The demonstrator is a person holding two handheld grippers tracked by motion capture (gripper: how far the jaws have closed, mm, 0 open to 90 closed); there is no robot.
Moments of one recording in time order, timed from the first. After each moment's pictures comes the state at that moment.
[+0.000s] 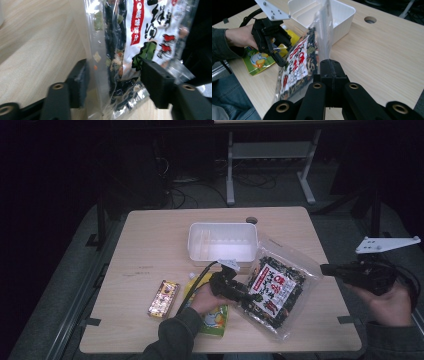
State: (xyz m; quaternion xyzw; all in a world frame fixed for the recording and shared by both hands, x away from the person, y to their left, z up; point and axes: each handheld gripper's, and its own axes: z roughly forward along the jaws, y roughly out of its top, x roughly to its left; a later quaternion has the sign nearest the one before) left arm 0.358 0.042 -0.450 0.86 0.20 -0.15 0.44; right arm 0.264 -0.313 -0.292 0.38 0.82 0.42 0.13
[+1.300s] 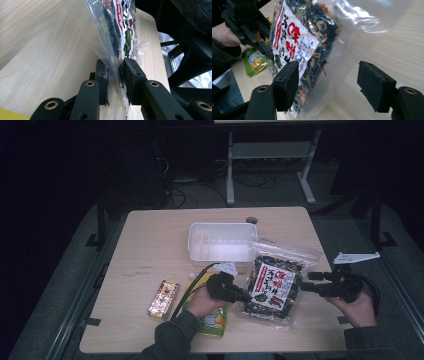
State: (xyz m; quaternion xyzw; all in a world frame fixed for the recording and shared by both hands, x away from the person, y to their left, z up) left arm 0.343 0.048 -0.441 0.87 0.15 -0.12 0.45; right arm 0.300 -0.313 -0.392 0.41 0.79 0.46 0.02
